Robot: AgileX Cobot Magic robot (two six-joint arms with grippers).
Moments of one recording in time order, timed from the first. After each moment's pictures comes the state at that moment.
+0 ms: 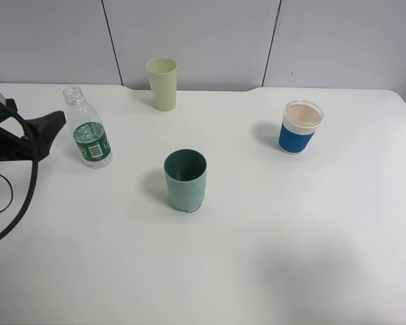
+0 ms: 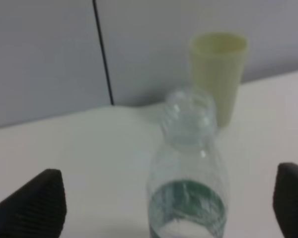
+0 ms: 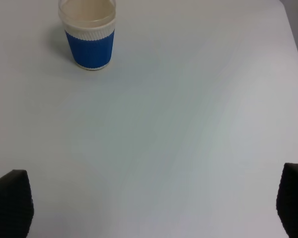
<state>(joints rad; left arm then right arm) 0.06 1.34 -0.15 0.40 -1.07 -0.17 0.00 0.01 -0.50 0.02 1.06 -0.10</state>
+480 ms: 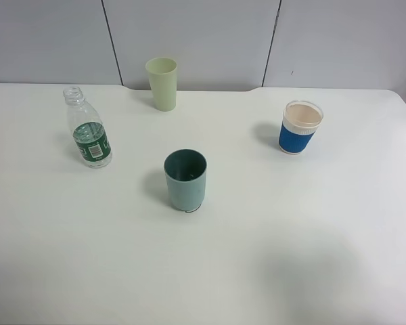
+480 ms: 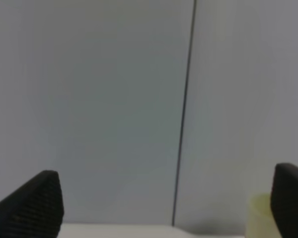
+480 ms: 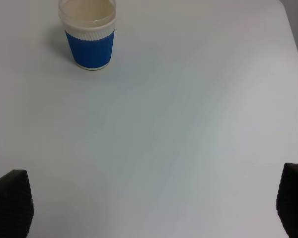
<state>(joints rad) 0.06 0.72 -0.25 0.19 -0.61 -0.29 0.00 0.01 -0.50 0.02 1.06 -0.10</state>
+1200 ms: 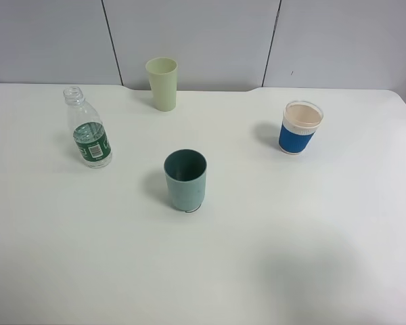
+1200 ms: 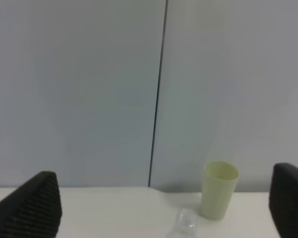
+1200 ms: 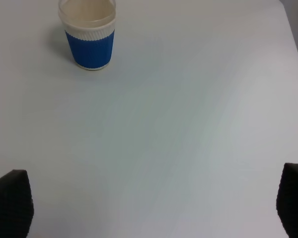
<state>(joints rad) -0.15 0.13 -0.62 0.07 0.45 -0.16 0.00 0.01 -0.50 0.02 1.06 -0.10</state>
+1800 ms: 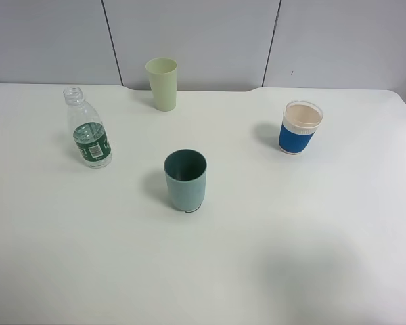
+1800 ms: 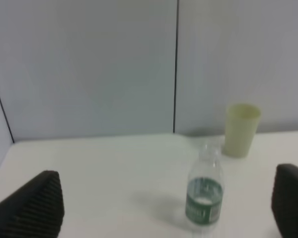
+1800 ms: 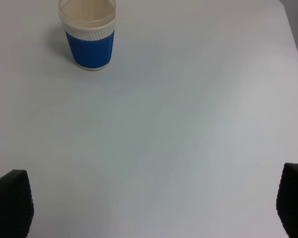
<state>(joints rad) -0.14 0.00 -0.68 0.08 0.80 -0.07 0.00 0.01 -0.50 0.02 1.06 -0.10</state>
